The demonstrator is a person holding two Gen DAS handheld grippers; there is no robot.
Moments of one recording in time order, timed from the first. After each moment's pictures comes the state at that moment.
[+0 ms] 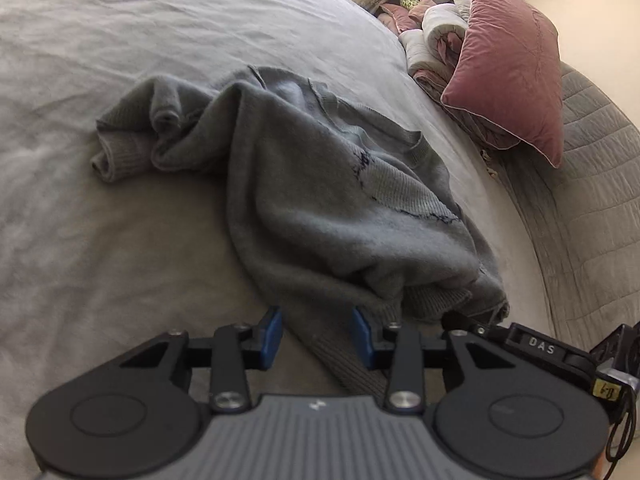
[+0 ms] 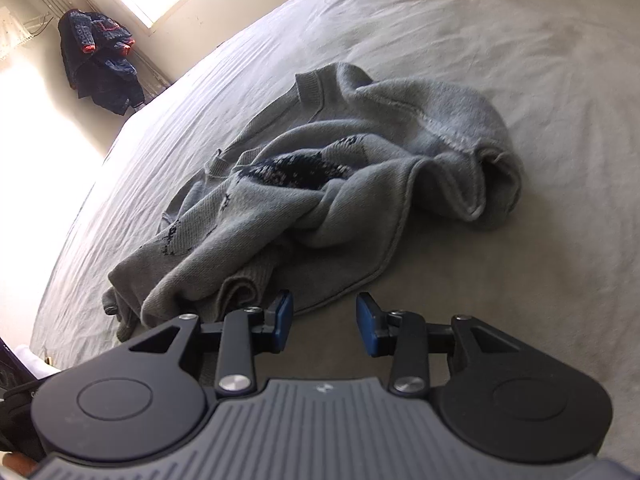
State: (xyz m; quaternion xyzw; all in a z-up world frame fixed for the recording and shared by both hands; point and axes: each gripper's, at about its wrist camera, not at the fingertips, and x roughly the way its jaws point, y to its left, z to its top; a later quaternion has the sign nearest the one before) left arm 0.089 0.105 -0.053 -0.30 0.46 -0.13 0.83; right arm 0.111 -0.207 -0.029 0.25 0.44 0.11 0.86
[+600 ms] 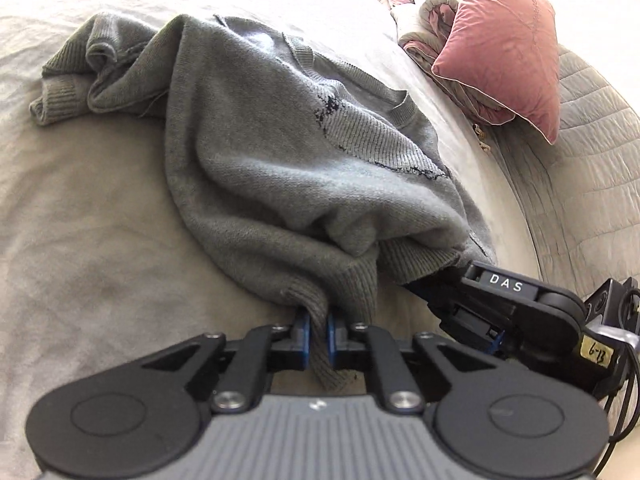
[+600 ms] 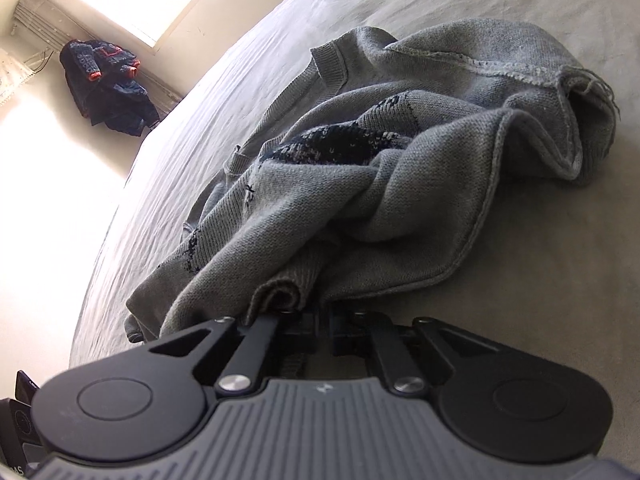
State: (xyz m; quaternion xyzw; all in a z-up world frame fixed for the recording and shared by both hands) left arm 0.085 0.070 -0.061 -0.28 0.47 -0.15 0.82; right arm 0.125 -0.191 -0.047 0.31 0.42 0.13 0.84
